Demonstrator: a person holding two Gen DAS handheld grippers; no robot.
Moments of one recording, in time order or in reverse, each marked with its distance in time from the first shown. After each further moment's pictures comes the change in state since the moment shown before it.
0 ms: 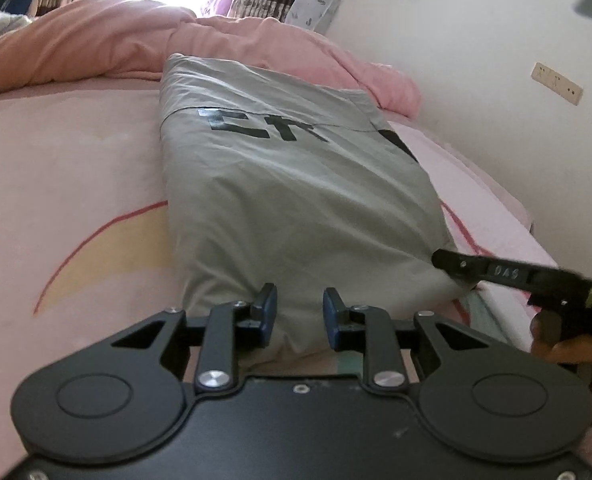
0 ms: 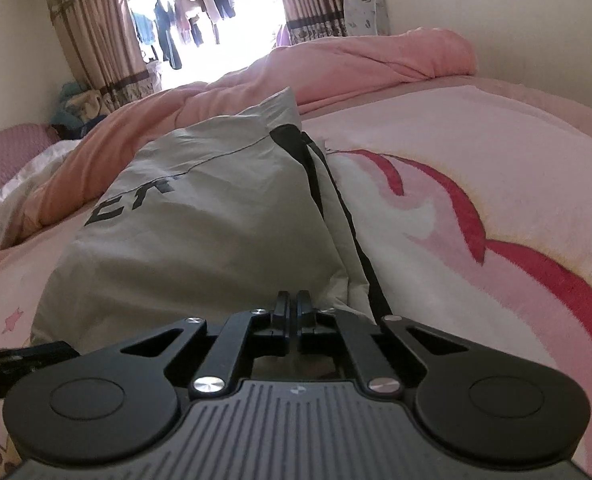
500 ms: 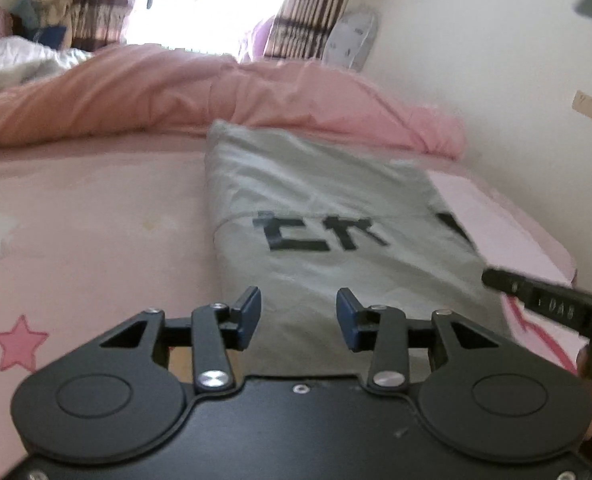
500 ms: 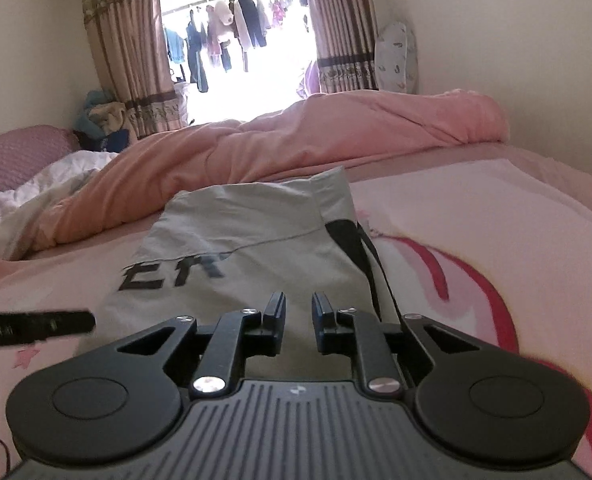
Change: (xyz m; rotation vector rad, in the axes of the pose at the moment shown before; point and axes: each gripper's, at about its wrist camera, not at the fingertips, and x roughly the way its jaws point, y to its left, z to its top) left arm 0.009 0.016 0.066 0.001 -0.070 0.145; right arm 0.014 0.037 0.055 -0.102 -0.100 0.009
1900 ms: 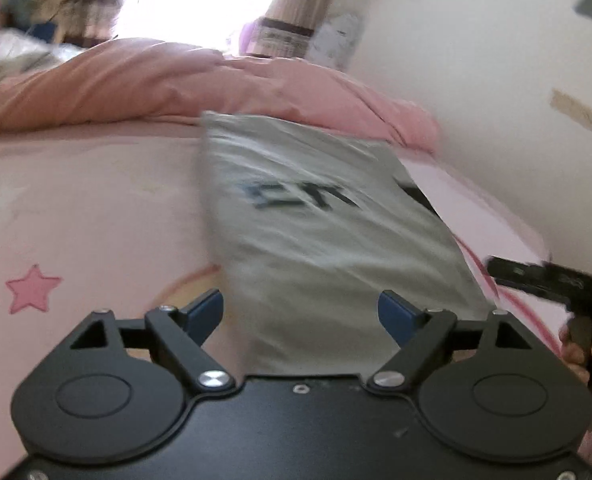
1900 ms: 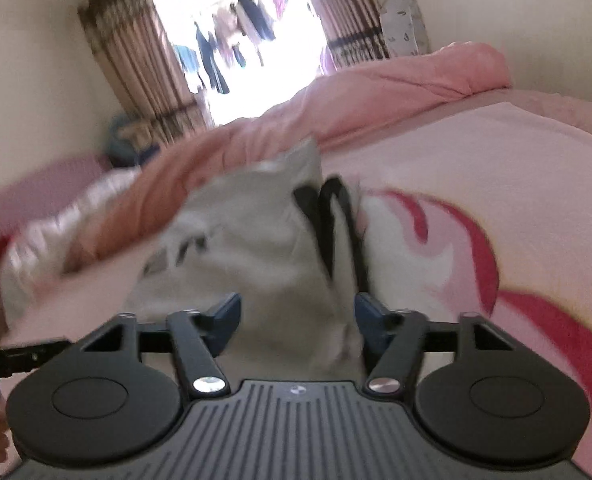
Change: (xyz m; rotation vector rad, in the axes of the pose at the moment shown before) left arm -0.056 0.015 -0.032 -0.046 -0.021 -0.059; right arm -0.033 -0.097 -0.022 0.199 0.005 0.226
